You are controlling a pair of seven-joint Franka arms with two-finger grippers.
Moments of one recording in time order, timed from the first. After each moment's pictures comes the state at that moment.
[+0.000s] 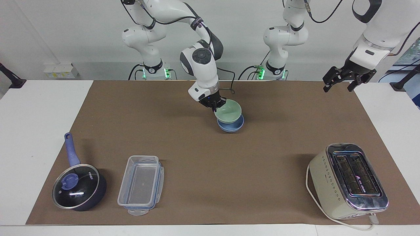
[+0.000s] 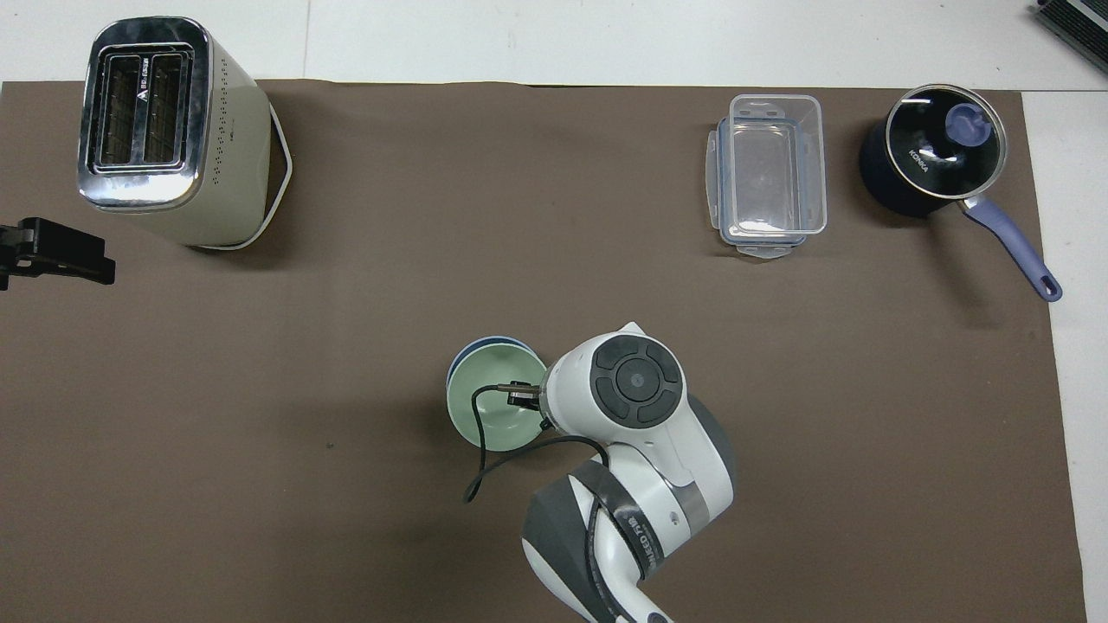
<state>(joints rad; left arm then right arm) -0.02 0.04 -0.01 -1.48 -0.02 1.50 -0.02 0.51 0.19 0.16 -2.02 0.17 2.27 0.72</state>
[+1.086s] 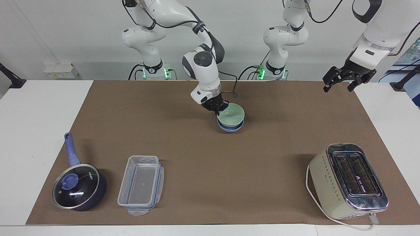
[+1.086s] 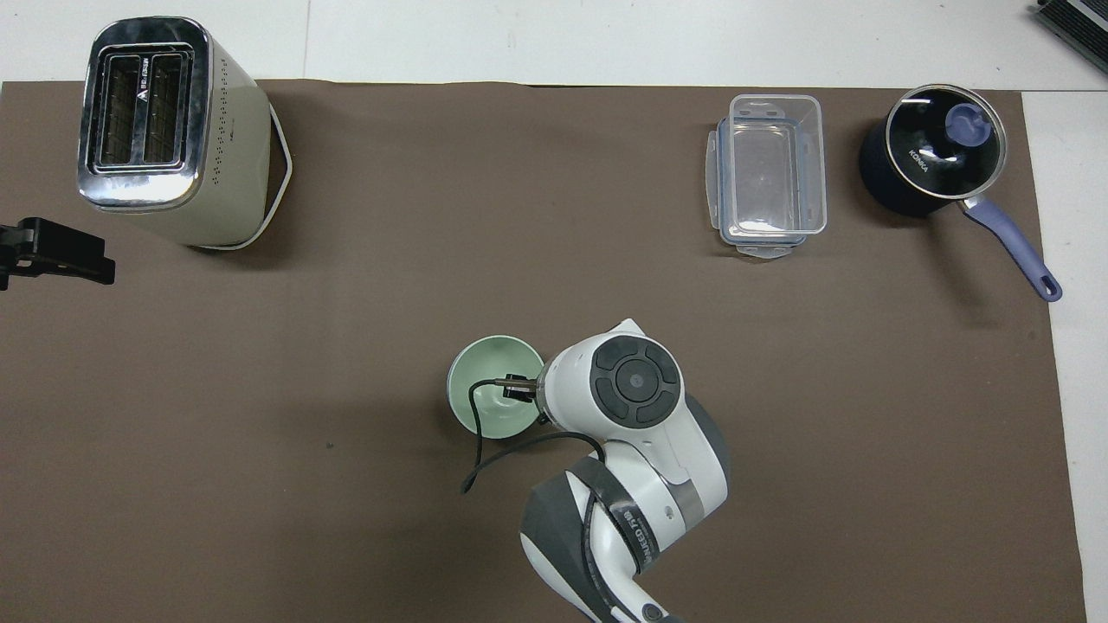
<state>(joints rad) -0.02 0.04 -0.01 -1.48 -0.02 1.50 -0.02 0.51 0.21 0.15 -2.01 0.17 2.32 0.73</state>
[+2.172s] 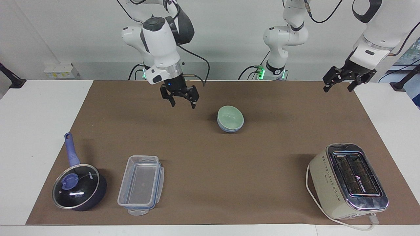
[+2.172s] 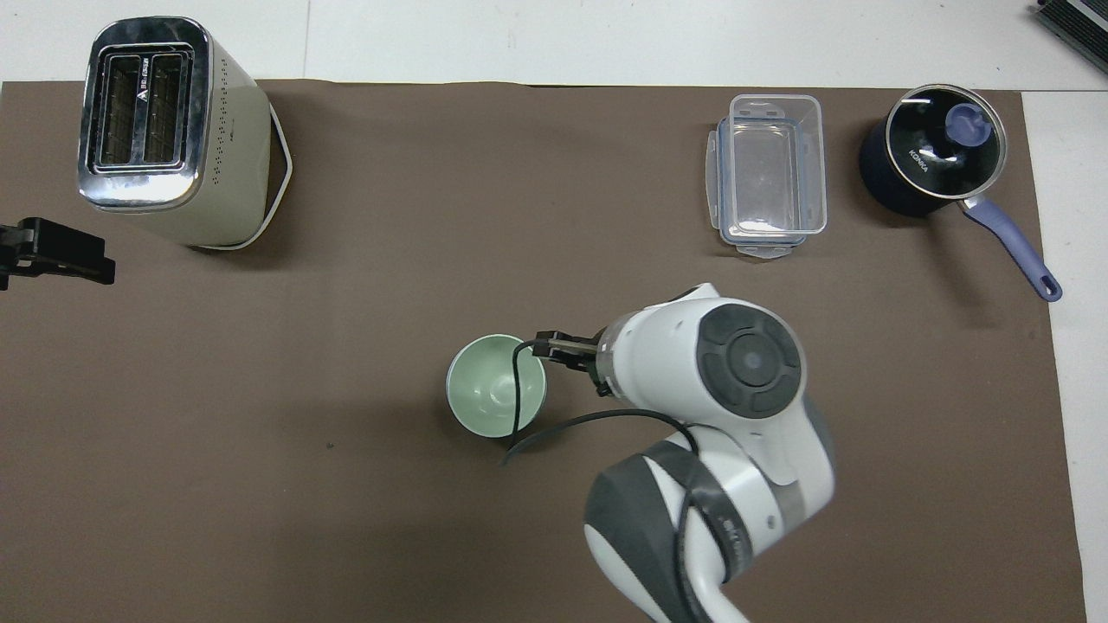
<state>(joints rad) -0.02 0.04 -0.01 -1.48 -0.02 1.50 -0.02 0.19 -0.07 0.13 -1.98 0.12 2.12 0.58</state>
